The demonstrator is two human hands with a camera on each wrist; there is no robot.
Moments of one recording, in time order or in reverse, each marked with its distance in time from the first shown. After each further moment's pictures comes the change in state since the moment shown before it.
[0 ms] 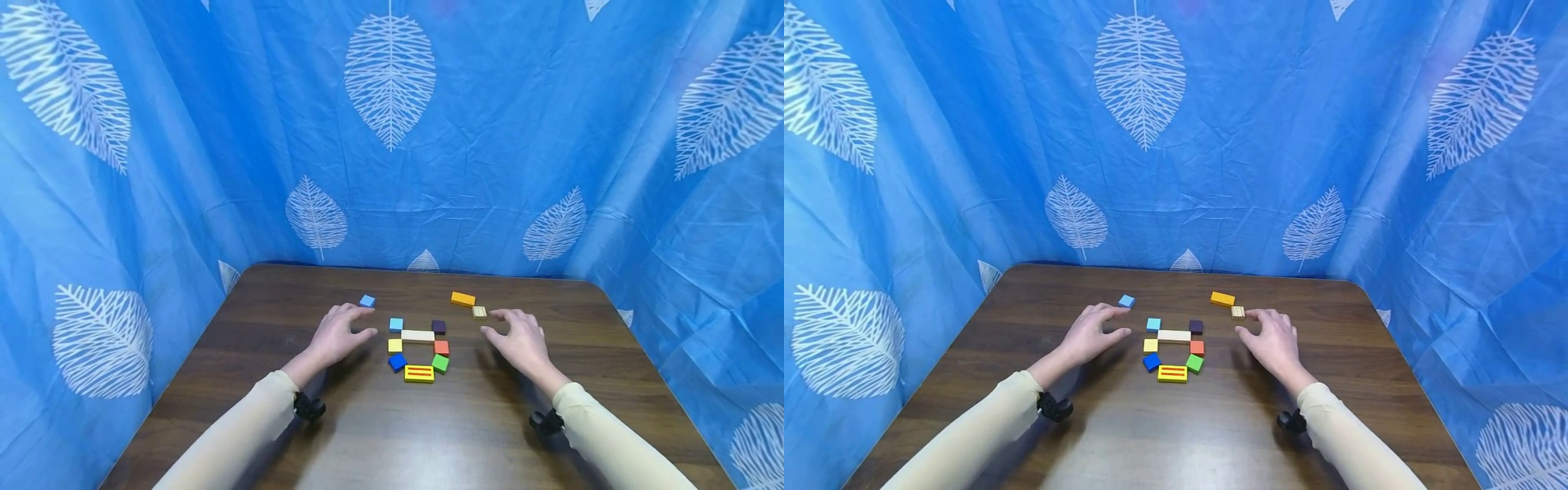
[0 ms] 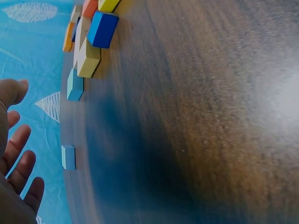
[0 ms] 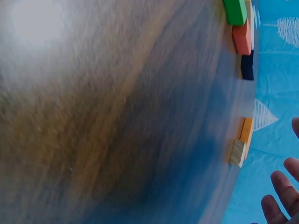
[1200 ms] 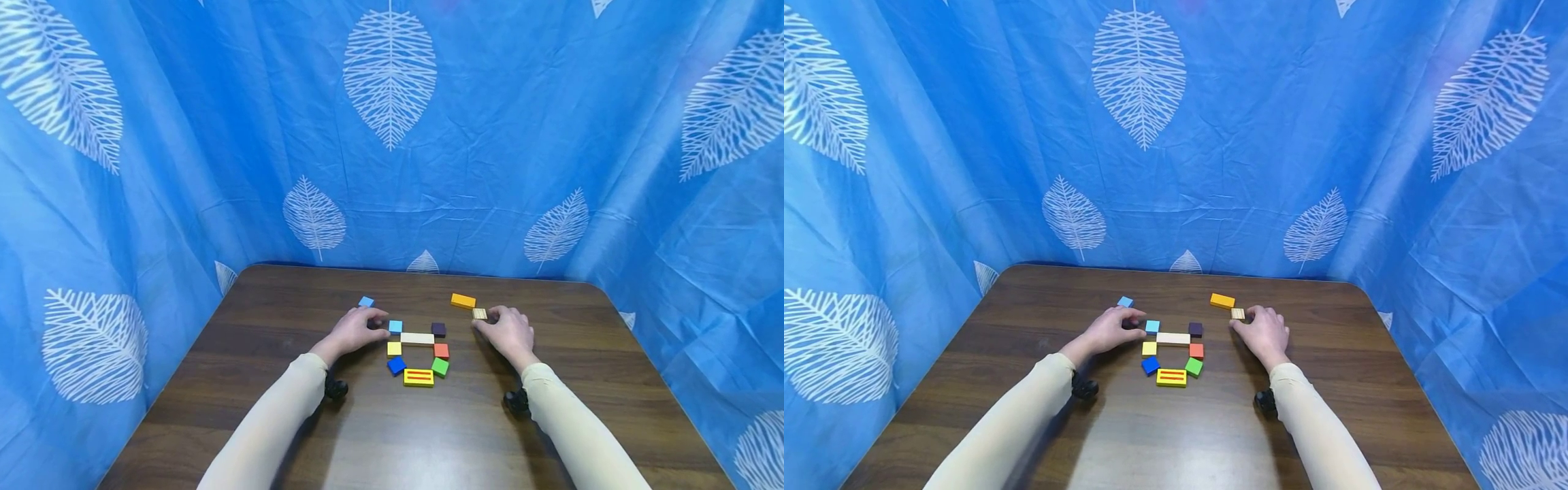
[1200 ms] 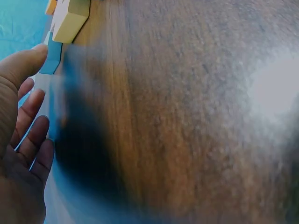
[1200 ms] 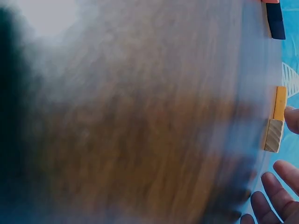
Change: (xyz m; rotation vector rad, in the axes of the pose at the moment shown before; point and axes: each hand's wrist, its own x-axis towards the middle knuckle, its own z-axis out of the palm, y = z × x) left_hand 0.046 -0.014 0.033 -0.049 -0.207 -0.003; right_hand 0.041 0.012 0.034 -0.052 -0.095 0.257
